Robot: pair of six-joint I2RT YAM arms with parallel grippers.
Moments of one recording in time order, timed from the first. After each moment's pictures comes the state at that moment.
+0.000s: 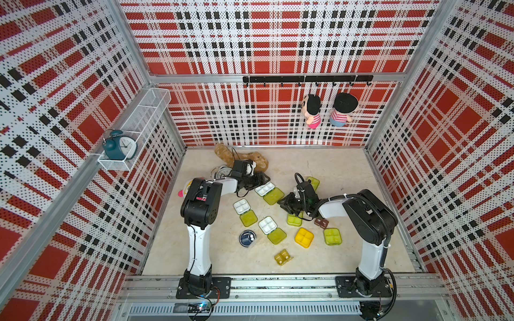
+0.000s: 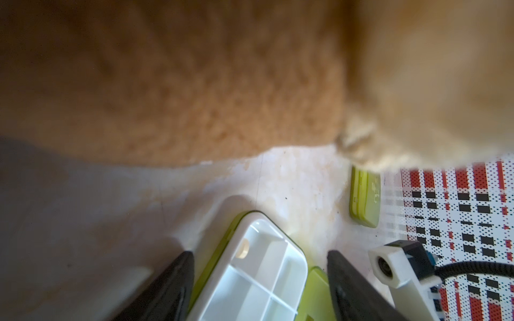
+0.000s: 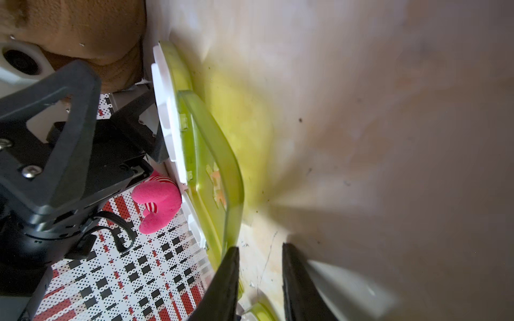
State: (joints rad) left arm -0.28 2.11 1.28 0.06 0.57 -0.58; right arm 0.56 1.92 0.87 0.35 -0.39 1.28
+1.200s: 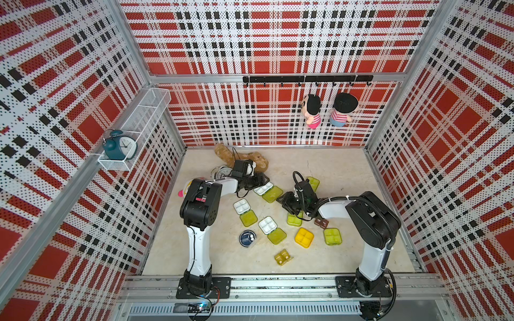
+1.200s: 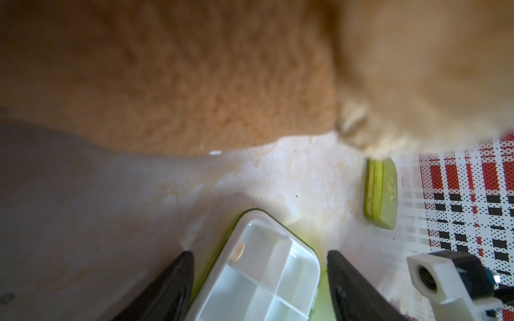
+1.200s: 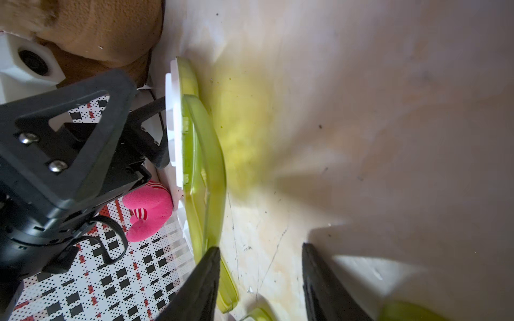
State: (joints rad) left arm -0.29 2.09 1.28 0.02 0.51 -0.54; right arm 0.60 1.87 0.89 0.28 -0.30 1.22
